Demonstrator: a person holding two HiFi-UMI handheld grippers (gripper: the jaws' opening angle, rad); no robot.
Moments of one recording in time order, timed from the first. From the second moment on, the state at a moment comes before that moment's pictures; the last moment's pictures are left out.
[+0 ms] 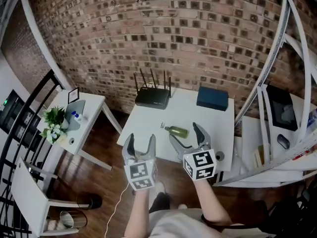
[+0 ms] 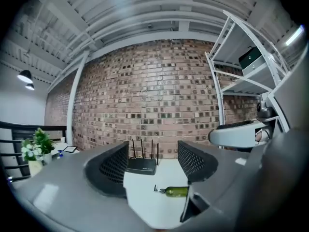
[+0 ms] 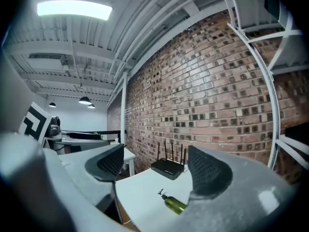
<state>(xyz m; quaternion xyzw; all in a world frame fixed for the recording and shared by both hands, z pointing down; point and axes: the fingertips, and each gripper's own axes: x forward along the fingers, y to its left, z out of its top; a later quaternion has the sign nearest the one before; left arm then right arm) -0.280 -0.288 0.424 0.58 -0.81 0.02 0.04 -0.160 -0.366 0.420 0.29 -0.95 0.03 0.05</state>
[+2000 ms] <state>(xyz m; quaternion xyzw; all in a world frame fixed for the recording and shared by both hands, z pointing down) -0.444 -0.438 0.694 0.52 -0.80 0.07 0.30 -0.335 -0.502 0.801 -0.01 -0.82 -0.03 0.57</state>
